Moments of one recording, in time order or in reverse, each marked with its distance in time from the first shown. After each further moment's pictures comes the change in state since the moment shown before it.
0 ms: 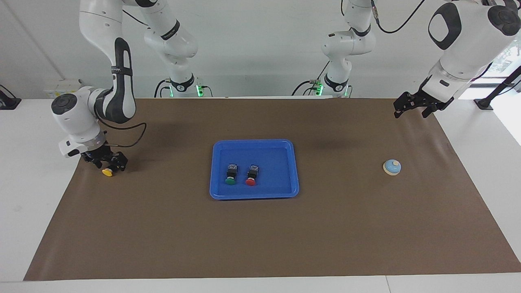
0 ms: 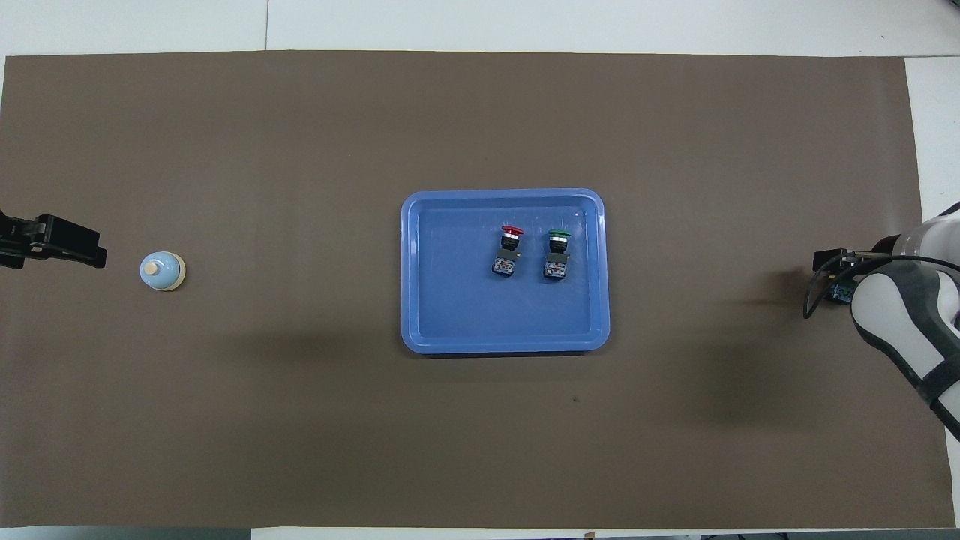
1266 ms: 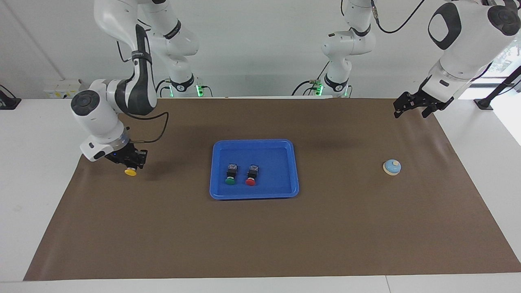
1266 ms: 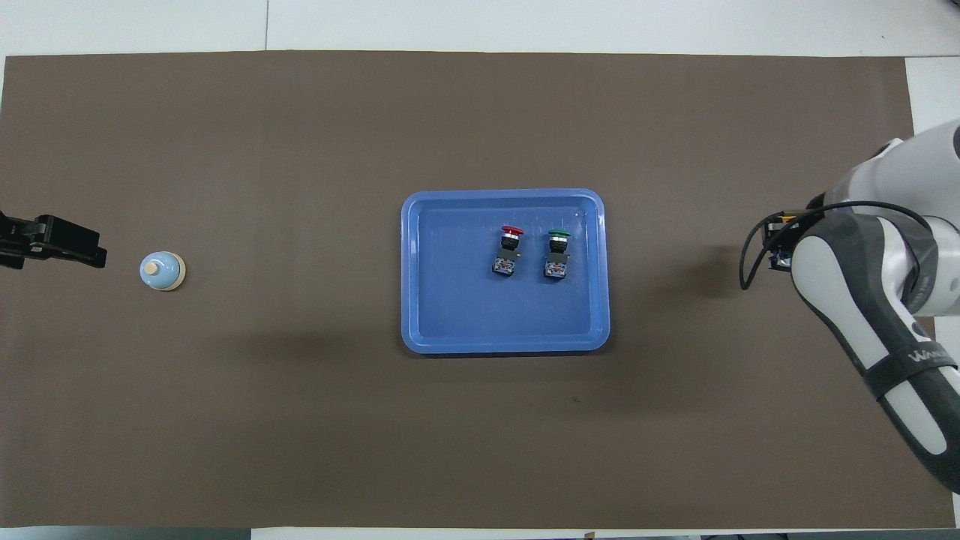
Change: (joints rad) left arm 0.000 0.000 0.000 0.000 0.000 0.000 0.000; right arm 0.279 -0.029 0.026 0.259 0.003 -0.411 0.194
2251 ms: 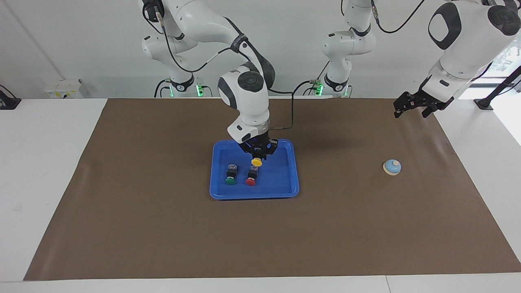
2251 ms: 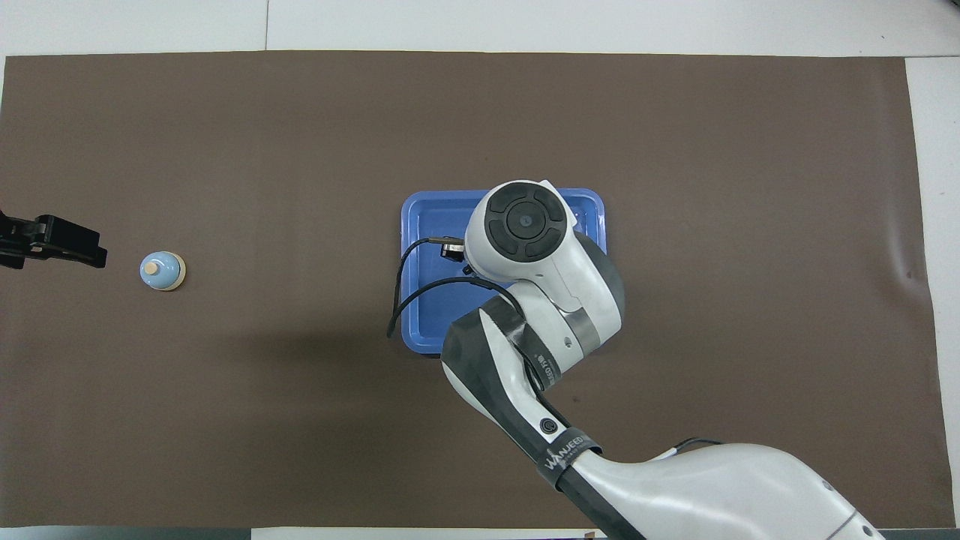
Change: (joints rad) left arm 0.000 0.000 0.000 0.000 0.000 0.000 0.000; right arm 0.635 0.236 0.001 0.235 0.076 0.160 0.699
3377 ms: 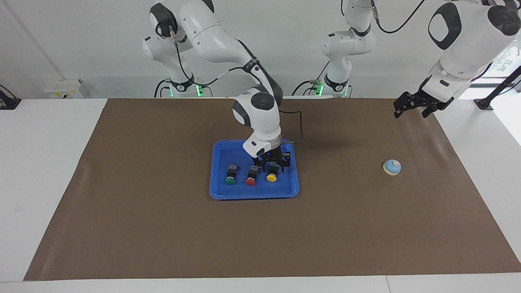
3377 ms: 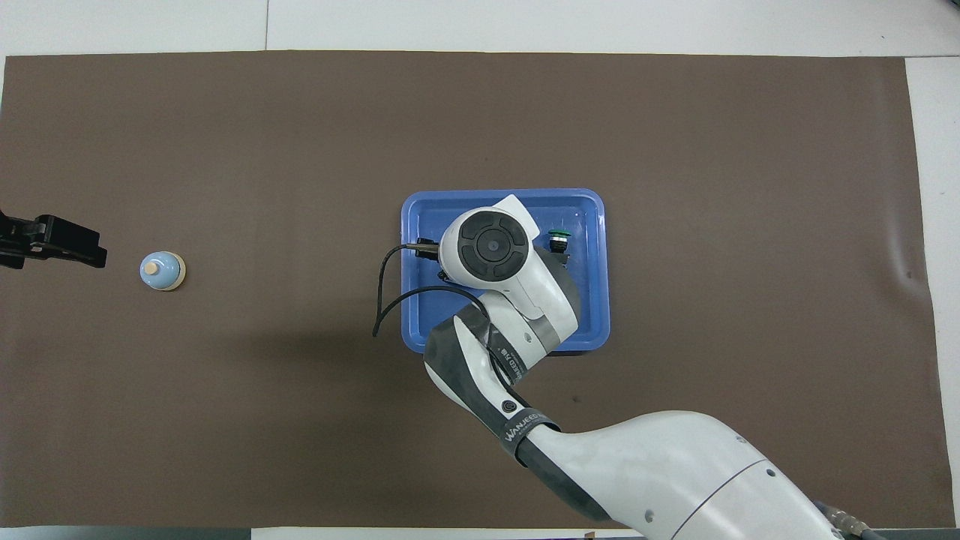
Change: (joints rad) left arm 0.000 0.000 0.000 0.000 0.000 0.000 0.000; right arm 0.034 0.109 -0.015 0.012 -0.006 0.172 0.039
